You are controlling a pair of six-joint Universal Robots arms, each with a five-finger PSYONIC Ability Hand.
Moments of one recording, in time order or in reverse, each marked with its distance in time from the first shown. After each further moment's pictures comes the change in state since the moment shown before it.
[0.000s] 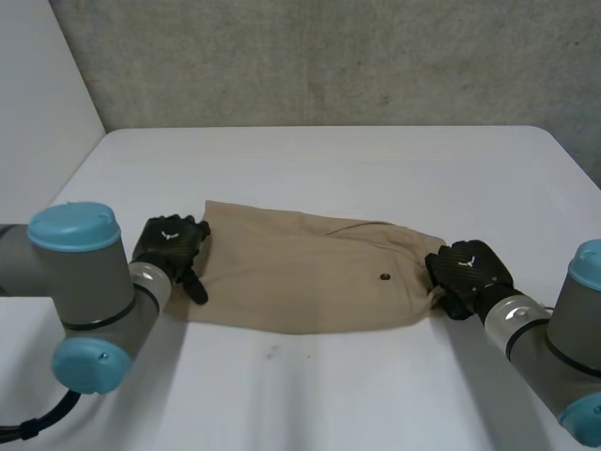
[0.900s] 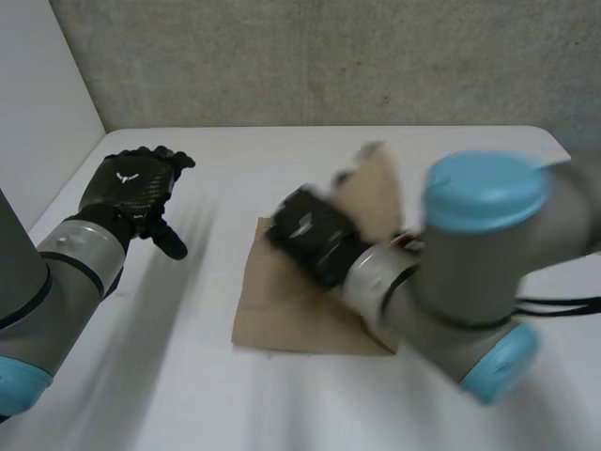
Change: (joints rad) left arm 0.010 0.409 -0.085 -0.123 0.056 -0.112; right arm 0.486 0.070 -0.573 0.389 -0.053 -0.318; left_hand -0.046 -0.060 -0.049 -0.058 -0.073; right_hand 0.108 0.041 0.075 0.062 0.074
